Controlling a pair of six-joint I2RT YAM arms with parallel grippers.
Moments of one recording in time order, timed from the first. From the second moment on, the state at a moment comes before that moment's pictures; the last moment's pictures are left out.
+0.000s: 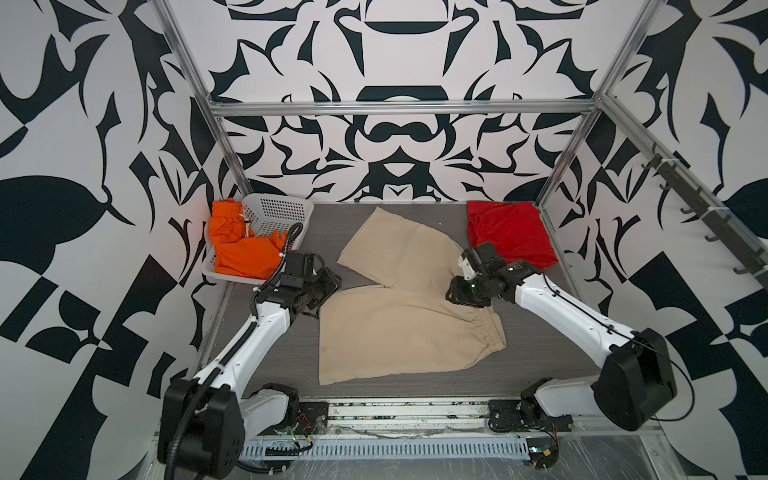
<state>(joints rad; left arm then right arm) -0.26 1.21 0.80 -0.43 0.24 -0.87 0.50 1.41 1.04 -0.74 -0.22 0.57</state>
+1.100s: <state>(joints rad) -0.17 1.78 1.05 -0.33 0.27 -0.70 0.58 1.58 0.83 -0.49 -0.25 0.58</state>
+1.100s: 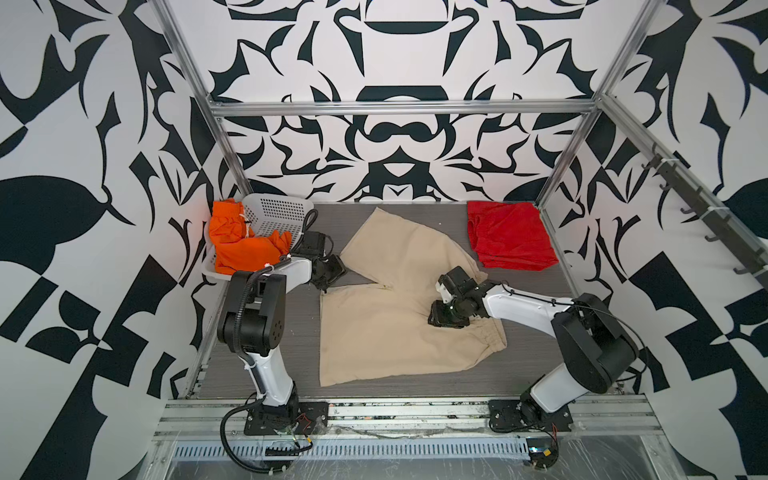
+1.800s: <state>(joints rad) -0.15 1.56 0.73 -0.24 0.37 -0.83 0.66 1.83 1.17 -0.48 -0.27 0.55</state>
